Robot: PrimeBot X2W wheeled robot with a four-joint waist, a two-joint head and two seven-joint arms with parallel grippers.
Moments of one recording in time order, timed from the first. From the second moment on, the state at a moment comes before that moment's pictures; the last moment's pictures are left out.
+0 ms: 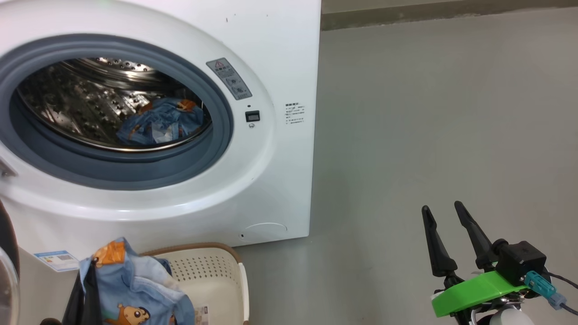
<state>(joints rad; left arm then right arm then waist) 0.11 0.04 0.12 0.03 -0.15 -0.09 -0.25 -0.10 -0.05 -0.01 0.17 0.21 0.13 -0.26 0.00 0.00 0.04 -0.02</state>
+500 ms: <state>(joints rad) -0.12 0.04 0.11 0.06 -0.18 -0.10 -0.25 -0.11 -0.05 0.00 0.16 0.24 0.13 -0.26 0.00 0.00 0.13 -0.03</state>
